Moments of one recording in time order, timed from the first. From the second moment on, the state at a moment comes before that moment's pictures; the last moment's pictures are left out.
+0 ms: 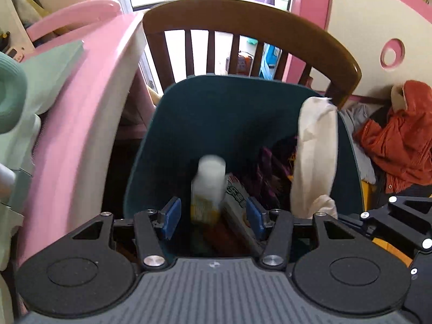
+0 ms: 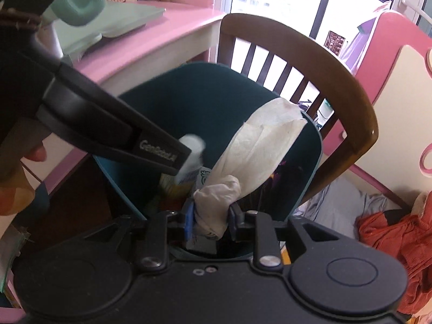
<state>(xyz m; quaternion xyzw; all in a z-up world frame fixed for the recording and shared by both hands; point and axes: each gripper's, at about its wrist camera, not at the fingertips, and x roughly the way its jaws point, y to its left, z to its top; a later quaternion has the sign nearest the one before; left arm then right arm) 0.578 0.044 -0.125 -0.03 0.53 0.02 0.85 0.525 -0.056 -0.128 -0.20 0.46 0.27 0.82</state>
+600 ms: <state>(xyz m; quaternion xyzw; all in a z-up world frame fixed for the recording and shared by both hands) 0.552 0.039 -0.133 -0.05 0.54 0.00 0.84 0.509 -0.079 -0.112 -0.15 0.44 0.26 0.84</state>
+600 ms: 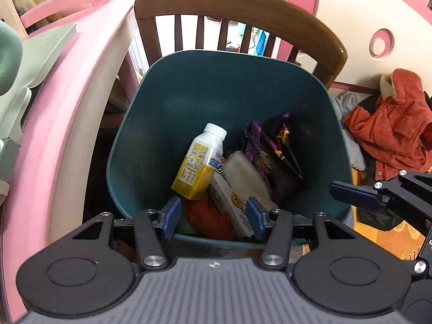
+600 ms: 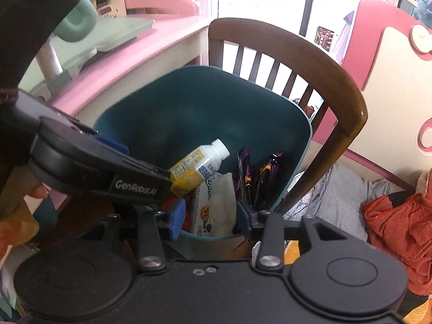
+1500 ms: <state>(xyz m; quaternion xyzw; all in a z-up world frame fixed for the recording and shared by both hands) 0.399 0.074 -0.078 -0.05 0.48 -0.03 0.88 0.380 -0.077 -0.071 -0.08 0.44 0.27 0.85</state>
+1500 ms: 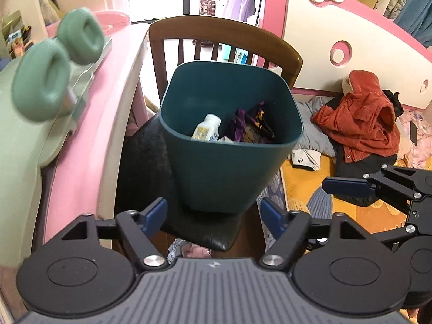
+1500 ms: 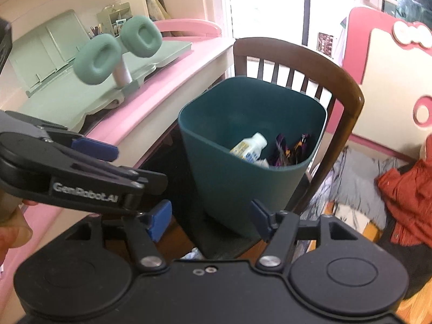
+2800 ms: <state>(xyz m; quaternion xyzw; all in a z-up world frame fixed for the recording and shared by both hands) 0.324 0.059 -0.418 -0.14 0.63 0.09 0.76 0.374 -0.094 -0.364 -0.10 0.56 0.29 0.77</state>
